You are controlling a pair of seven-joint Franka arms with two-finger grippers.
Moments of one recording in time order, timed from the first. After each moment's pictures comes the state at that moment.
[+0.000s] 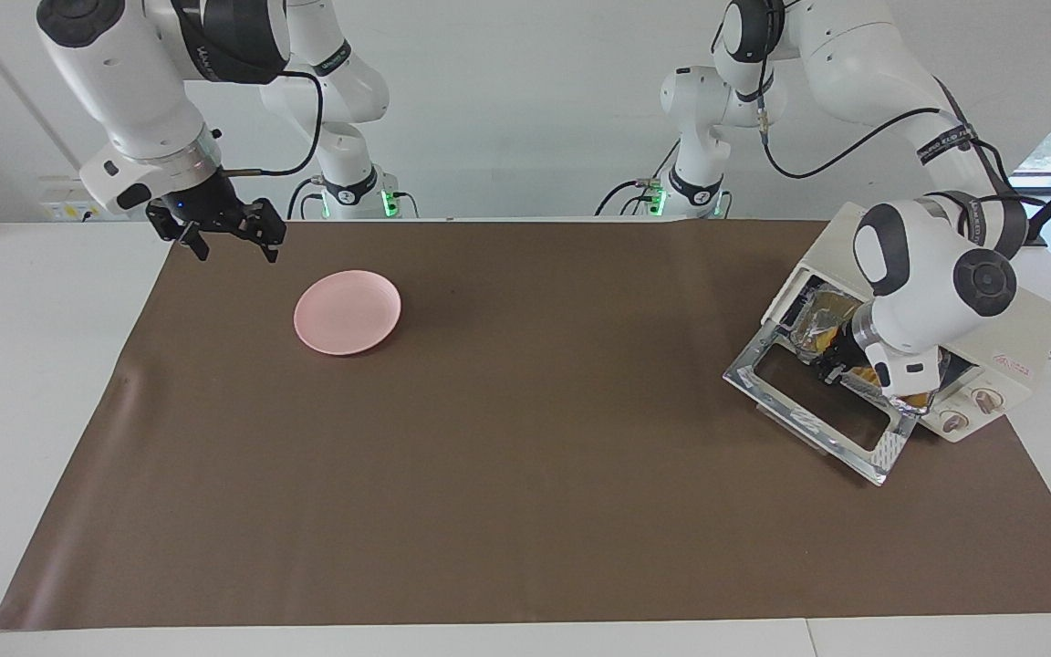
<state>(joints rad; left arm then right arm) -0.23 0.37 0.28 -1.60 -0.07 1.69 -0.76 -0.07 -0.04 0.07 -1.70 -0.02 1.57 0.05</state>
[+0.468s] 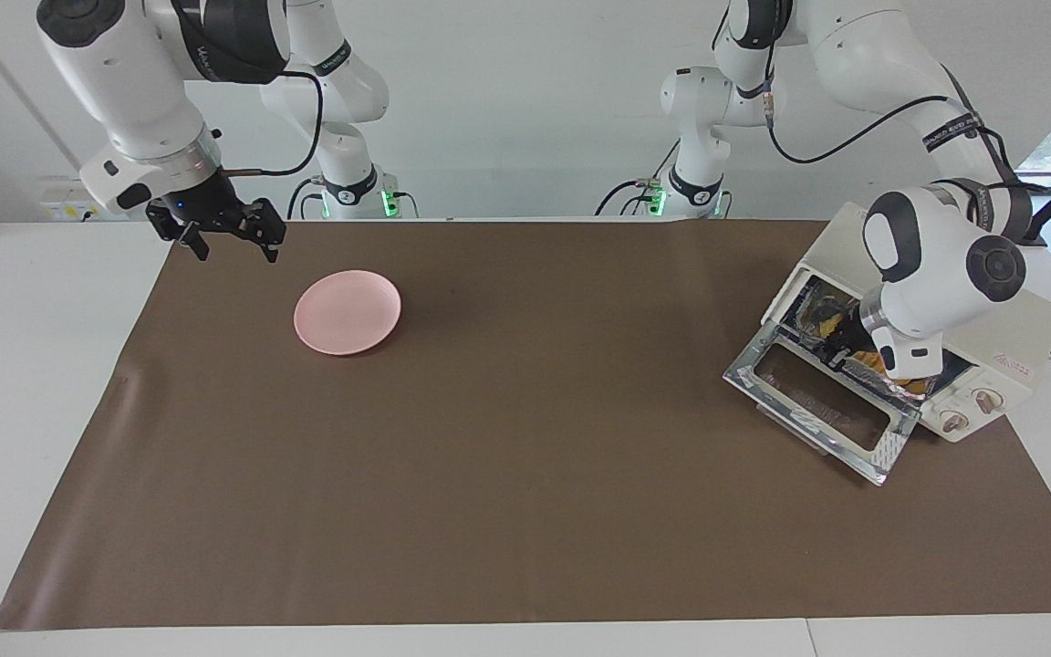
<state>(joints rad) -0.22 0.33 0.28 -1.68 -0.07 1.70 -0.70 -0.07 -0.04 0.07 -1.70 -0.02 1.57 0.05</state>
